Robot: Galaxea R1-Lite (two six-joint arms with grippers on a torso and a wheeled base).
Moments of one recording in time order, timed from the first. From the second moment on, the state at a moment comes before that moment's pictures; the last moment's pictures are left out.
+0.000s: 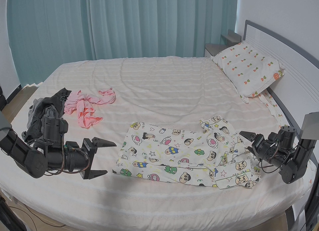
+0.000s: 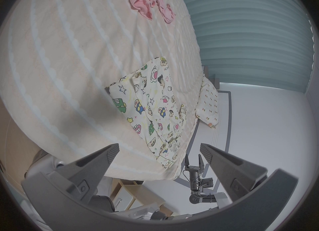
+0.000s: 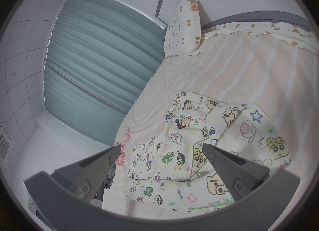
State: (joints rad) left arm -0.17 1.82 -0.56 -0.57 -0.56 -1.19; right arm 0.02 2.17 -0.38 -1.47 0.30 0.87
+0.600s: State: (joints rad) left arm -0.19 1.83 -0.55 -0.57 -0.50 -1.16; right arm 0.04 2.17 -0.36 -1.47 0.29 0.87
